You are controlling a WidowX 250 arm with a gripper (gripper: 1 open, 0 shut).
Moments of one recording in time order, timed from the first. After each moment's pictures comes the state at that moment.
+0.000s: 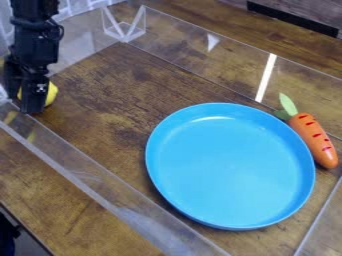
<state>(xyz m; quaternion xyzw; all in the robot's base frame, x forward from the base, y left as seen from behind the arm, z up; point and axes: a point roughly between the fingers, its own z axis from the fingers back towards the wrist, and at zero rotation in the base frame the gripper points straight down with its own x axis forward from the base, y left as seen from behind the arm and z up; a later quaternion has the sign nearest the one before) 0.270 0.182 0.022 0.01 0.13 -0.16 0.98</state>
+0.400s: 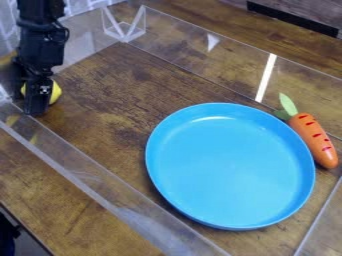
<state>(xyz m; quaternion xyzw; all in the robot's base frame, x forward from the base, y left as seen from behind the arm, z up) 0.272 0.183 0.019 0.01 0.13 -0.17 0.98</state>
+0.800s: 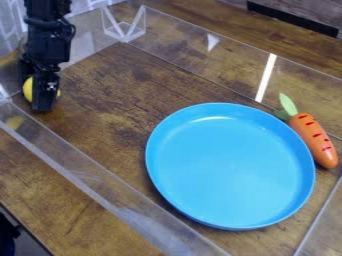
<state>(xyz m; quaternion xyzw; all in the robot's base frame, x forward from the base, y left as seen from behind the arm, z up) 0.280 0.183 0.019 0.01 0.13 -0.17 0.98</state>
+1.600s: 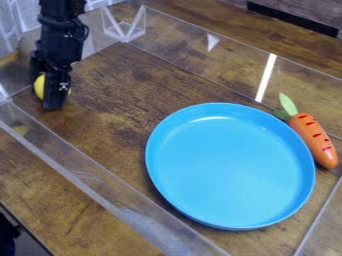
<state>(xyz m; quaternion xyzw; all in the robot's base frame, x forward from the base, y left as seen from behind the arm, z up) 0.288 0.165 0.024 0.01 0.15 -0.18 0.97</state>
